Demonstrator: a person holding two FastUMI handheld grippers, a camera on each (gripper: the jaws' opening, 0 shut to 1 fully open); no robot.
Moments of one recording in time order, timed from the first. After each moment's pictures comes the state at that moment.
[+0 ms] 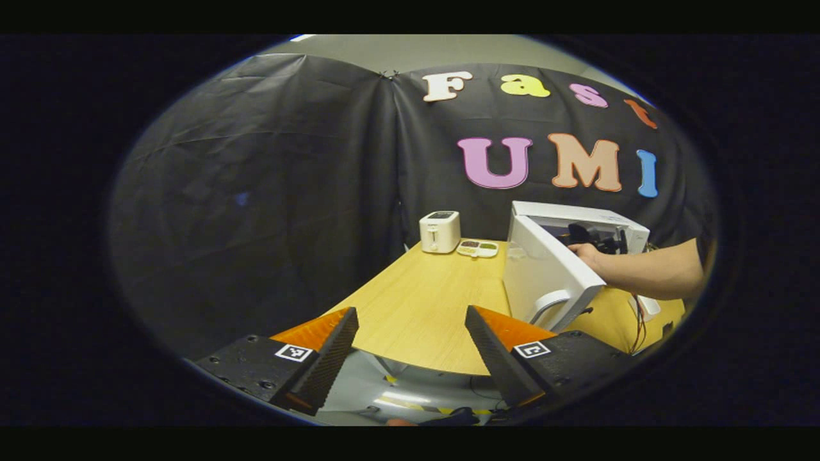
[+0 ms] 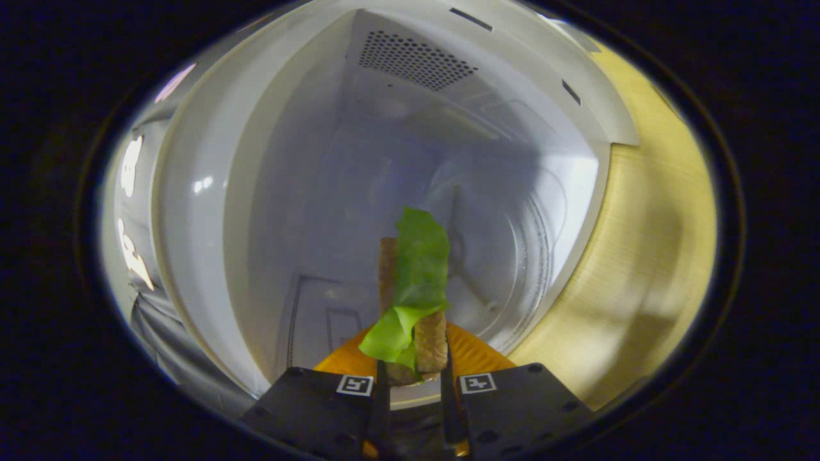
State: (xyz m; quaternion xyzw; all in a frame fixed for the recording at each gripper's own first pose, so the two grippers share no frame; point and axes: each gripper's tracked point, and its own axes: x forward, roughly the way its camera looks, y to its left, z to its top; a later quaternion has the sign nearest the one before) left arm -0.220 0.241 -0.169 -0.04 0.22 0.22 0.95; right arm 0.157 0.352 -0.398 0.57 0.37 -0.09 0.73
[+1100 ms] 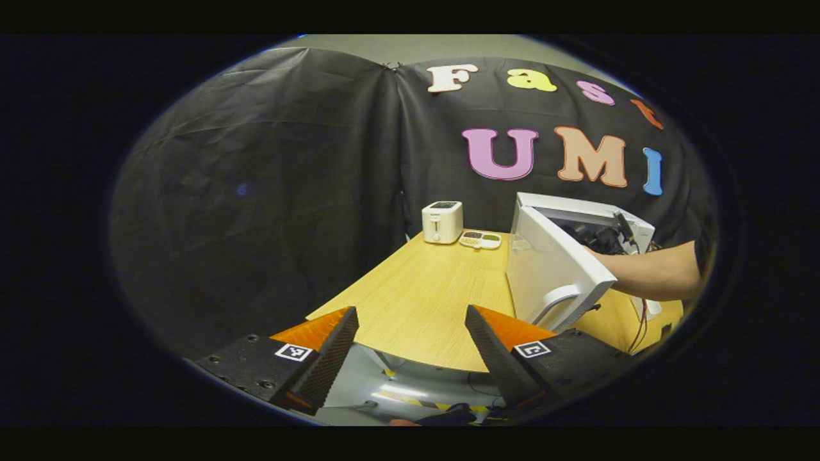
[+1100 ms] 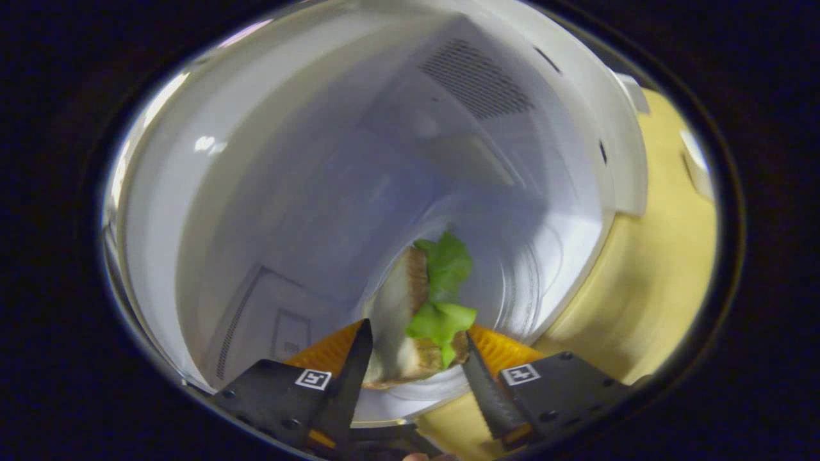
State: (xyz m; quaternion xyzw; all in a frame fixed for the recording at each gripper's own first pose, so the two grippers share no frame) left arm -0.213 0.234 -0.179 -0.05 0.24 0.21 0.95; right arm 0.162 0.330 -0.419 0.38 0.34 -0.11 0.85
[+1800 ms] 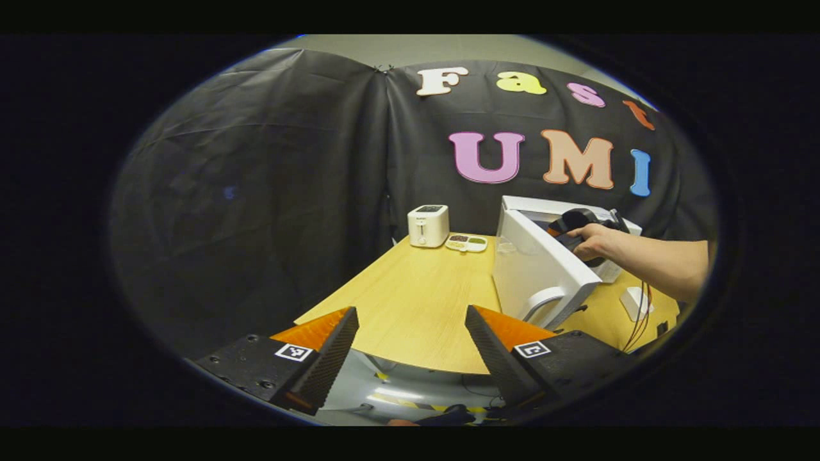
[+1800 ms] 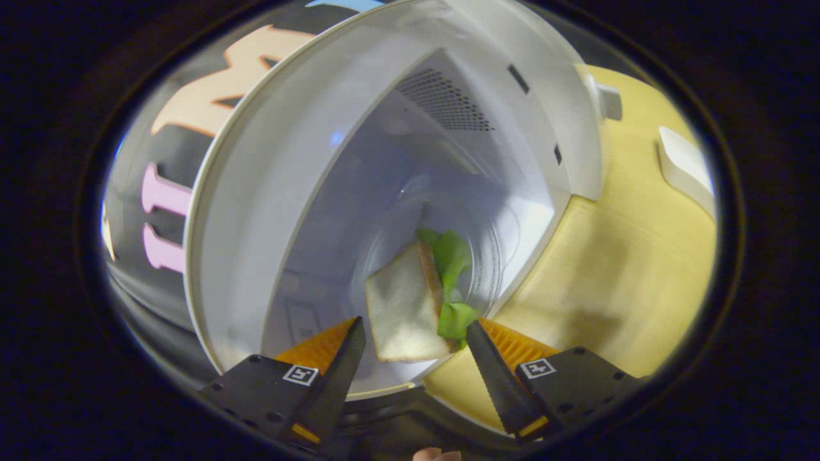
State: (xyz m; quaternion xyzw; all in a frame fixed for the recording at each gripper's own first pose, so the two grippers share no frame) left arm -0.205 0.219 -0.176 -0.06 0.22 0.17 0.96; right arm 0.127 0.314 -0.393 0.47 0.45 -0.14 0.74
